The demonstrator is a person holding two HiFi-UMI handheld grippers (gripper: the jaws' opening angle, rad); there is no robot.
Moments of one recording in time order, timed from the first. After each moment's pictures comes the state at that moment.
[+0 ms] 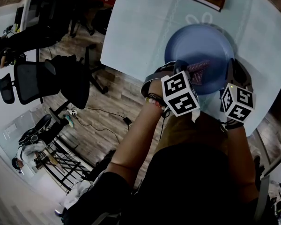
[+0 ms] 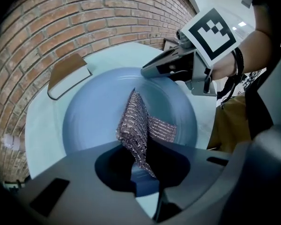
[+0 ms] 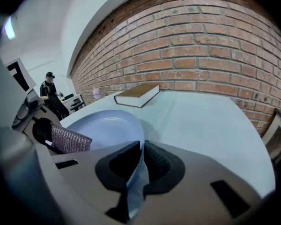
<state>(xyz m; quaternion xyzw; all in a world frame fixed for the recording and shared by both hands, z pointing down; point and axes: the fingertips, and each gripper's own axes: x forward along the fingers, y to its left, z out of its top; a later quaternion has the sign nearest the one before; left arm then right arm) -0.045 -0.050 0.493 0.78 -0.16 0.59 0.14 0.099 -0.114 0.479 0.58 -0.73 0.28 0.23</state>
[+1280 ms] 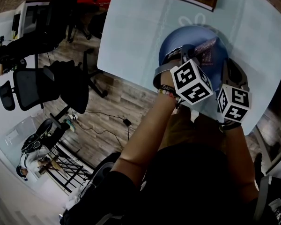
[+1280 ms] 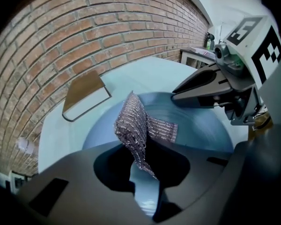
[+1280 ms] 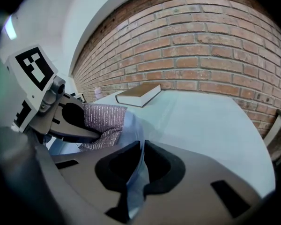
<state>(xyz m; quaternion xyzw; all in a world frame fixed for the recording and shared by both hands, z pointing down) -0.001 -0.127 0.486 0.80 -0.28 0.53 0.08 0.099 -0.113 0.476 0.57 -0.73 0.28 0.23</state>
